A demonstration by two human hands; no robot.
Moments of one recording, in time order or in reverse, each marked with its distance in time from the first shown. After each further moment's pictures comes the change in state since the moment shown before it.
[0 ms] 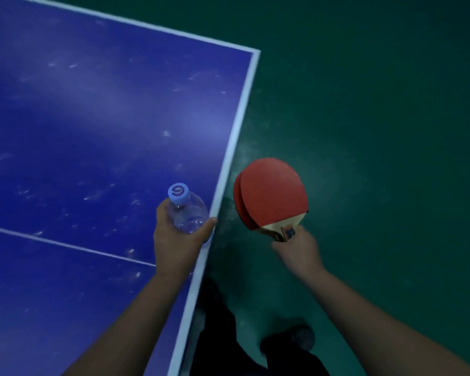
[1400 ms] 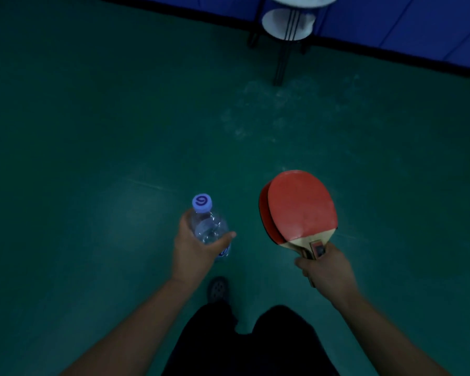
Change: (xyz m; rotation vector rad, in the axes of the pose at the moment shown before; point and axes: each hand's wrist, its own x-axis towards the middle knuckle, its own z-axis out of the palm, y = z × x) left_hand -0.690 0.156 0.902 0.348 -1.579 0.464; right_hand -0.081 0.800 -0.597 0.938 0.837 1.011
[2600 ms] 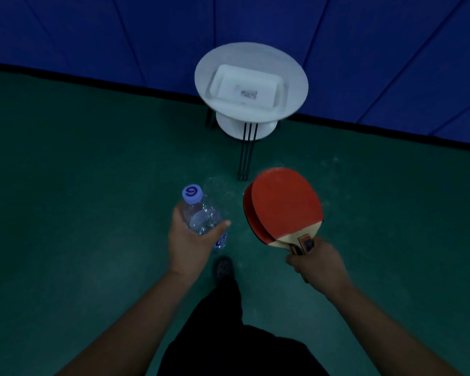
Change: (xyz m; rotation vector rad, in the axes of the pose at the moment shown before) left_hand 0.723 0.318 0.439 -0.065 0.030 0.095; right_hand 0.708 -0.458 -0.260 -0.015 -0.011 -0.033
